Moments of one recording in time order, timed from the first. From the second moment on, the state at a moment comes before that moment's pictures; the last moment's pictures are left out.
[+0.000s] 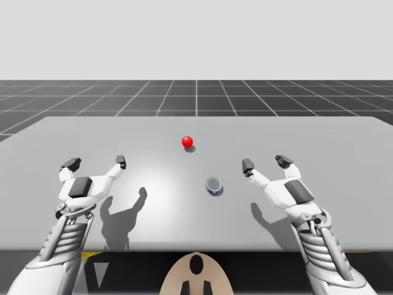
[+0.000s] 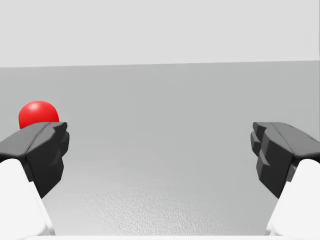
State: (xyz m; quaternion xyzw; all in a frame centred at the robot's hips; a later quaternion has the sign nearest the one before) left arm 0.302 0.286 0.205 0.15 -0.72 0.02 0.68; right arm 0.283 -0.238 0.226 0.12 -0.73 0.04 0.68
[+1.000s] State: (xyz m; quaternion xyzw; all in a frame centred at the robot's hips) left arm 0.302 0.285 0.205 0.15 -0.72 0.02 0.68; right arm 0.283 -0.238 0.226 0.11 -0.73 0.04 0.68
